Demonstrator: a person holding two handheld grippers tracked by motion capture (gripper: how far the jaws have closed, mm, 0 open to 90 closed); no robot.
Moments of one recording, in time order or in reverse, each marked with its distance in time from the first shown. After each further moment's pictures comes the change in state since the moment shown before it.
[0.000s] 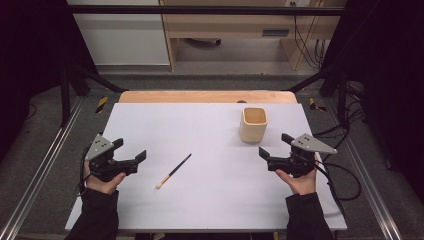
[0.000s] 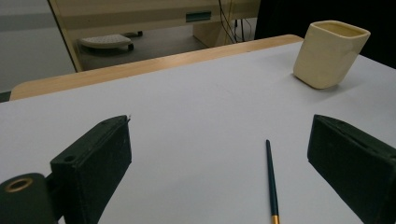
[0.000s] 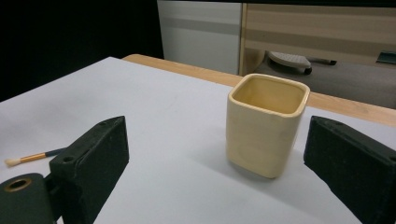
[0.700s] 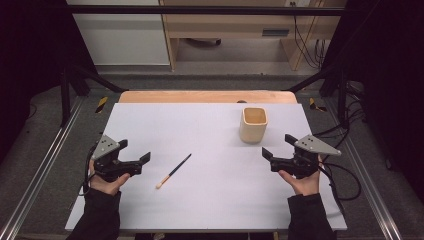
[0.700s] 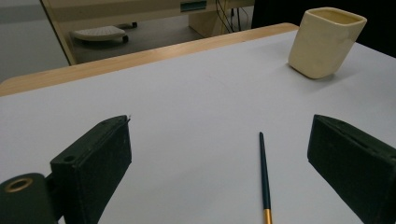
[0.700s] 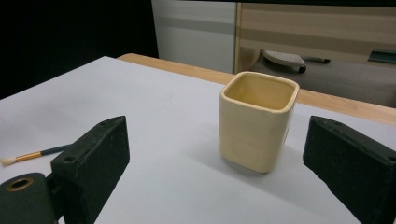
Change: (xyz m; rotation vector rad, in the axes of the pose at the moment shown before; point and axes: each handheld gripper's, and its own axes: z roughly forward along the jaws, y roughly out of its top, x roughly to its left) left arm -0.008 0.002 0.006 0.041 -0.015 0.017; right arm -0.003 0.000 -0.006 0.004 -0.018 0.003
